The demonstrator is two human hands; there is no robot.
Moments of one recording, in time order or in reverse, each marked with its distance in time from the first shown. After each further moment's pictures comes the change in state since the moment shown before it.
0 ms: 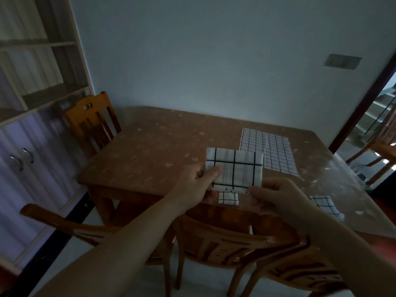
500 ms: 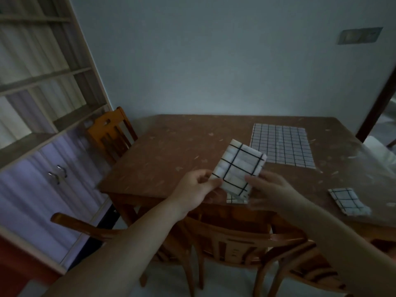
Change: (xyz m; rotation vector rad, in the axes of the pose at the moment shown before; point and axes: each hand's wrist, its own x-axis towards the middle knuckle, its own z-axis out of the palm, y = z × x) left_hand 0.006 0.008 0.039 0.113 0.062 -0.183; right_hand 0.015 0.022 -0.029 0.258 -0.050 0.043
